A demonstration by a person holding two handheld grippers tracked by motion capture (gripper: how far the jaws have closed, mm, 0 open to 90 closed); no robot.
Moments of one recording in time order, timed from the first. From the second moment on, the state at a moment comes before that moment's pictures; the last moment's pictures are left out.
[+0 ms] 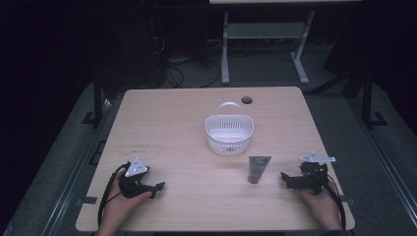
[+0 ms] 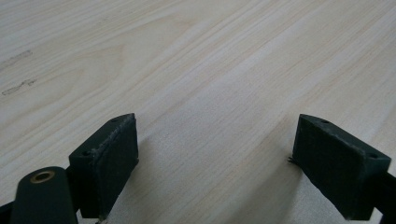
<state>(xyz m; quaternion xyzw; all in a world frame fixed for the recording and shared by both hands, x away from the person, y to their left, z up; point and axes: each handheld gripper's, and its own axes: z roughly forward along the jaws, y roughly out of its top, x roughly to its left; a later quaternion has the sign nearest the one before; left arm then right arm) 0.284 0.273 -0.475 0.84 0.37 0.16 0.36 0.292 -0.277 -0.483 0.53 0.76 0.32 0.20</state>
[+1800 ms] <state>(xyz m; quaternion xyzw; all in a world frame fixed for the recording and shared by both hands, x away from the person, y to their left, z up) 0.284 0.273 -0.475 0.84 0.37 0.16 0.36 0.264 -0.270 -0.423 0.42 0.81 0.40 0.09</state>
